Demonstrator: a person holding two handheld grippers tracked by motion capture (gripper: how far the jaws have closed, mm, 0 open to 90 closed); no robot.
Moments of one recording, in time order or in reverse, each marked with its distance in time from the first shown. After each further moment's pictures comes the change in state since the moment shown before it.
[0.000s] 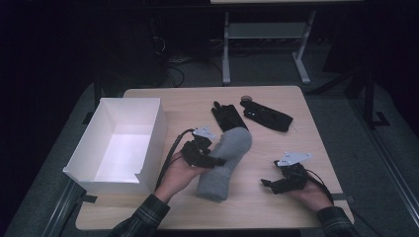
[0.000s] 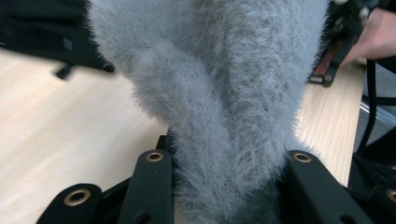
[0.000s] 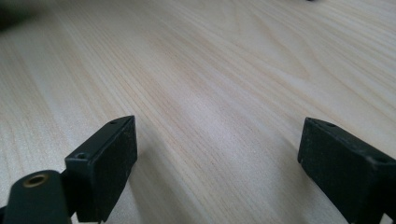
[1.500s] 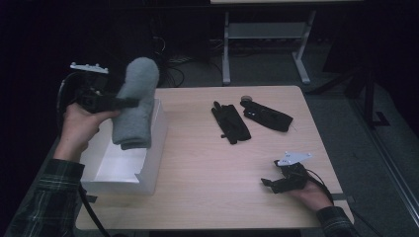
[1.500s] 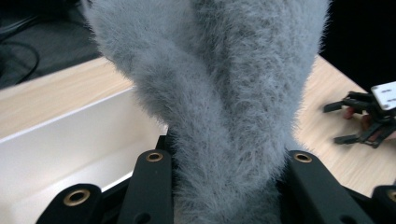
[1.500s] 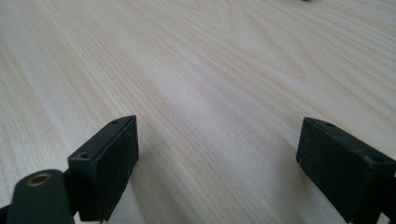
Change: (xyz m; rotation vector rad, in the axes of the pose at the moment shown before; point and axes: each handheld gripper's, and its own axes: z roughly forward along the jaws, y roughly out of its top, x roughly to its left) left arm 0.106 0.009 -0.242 -0.166 0.287 -0.202; right arm -0.001 0.000 0.000 -0.005 -0.010 0.000
